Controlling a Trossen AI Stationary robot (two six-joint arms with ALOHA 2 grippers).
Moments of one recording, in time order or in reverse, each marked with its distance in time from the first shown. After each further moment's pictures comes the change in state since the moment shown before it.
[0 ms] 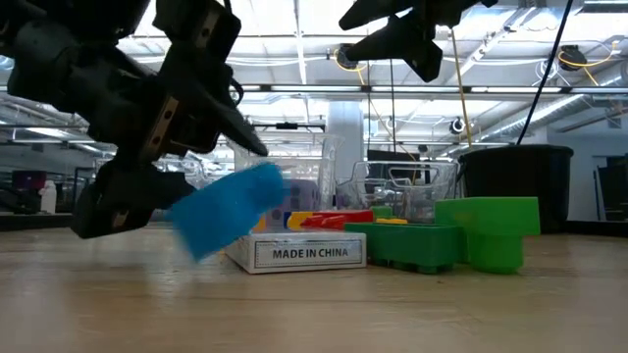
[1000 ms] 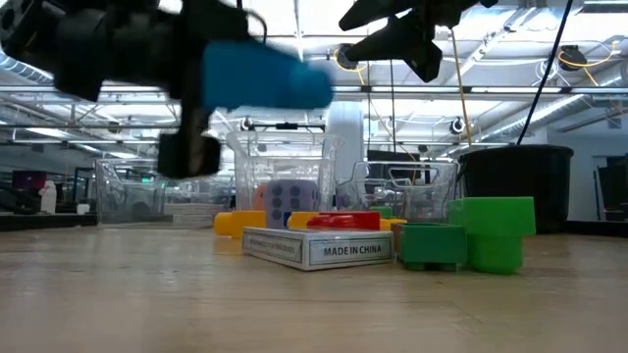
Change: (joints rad) left arm 0.071 0.004 0.001 0.339 0.124 0.165; right arm -0.004 0.000 0.000 0.001 -0.002 -0.004
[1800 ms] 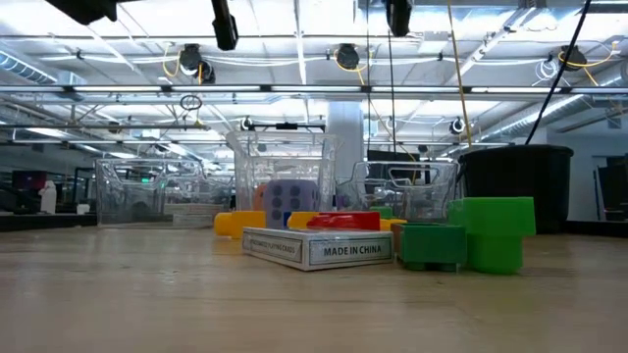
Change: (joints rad) left arm 0.223 -0.525 0.001 -0.138 -0.119 0.582; right arm -0.158 -0.149 0.001 0.303 -0.106 0.166
